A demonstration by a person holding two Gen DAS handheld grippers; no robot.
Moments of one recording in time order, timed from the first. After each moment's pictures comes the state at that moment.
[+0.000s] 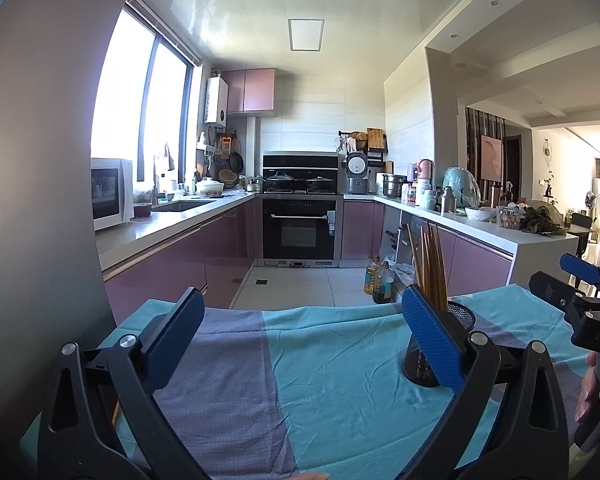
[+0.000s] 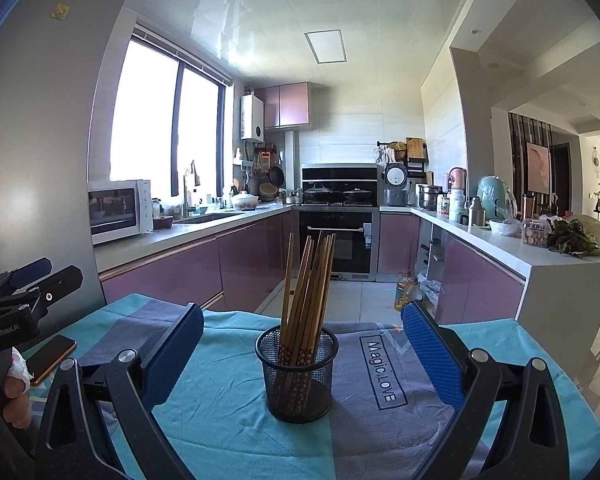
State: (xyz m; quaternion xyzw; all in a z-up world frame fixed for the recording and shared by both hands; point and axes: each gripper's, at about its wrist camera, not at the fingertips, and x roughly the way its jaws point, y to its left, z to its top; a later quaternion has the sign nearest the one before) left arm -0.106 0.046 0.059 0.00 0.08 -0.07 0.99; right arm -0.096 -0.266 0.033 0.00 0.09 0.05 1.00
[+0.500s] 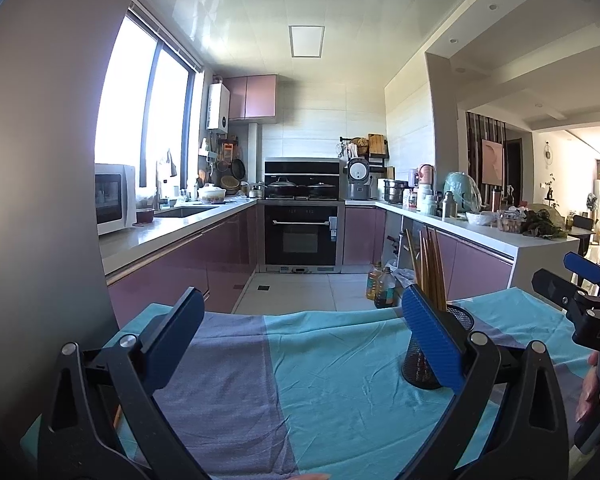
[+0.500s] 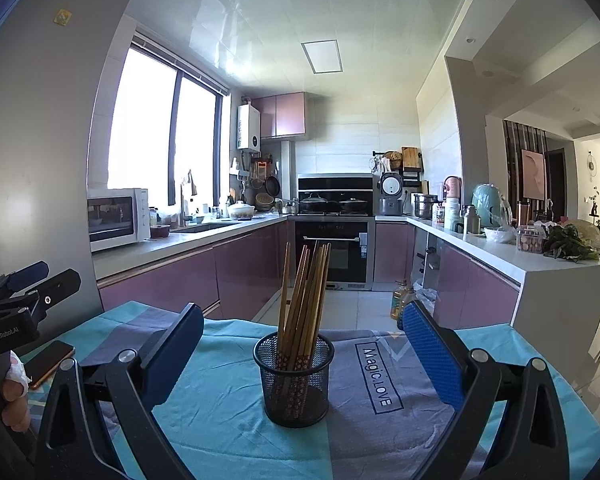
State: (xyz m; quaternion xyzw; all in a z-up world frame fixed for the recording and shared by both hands) left arm -0.114 0.044 0.059 0.00 0.07 -0.06 1.00; right arm -0.104 -0.267 0.032 0.00 0.07 0.04 1.00
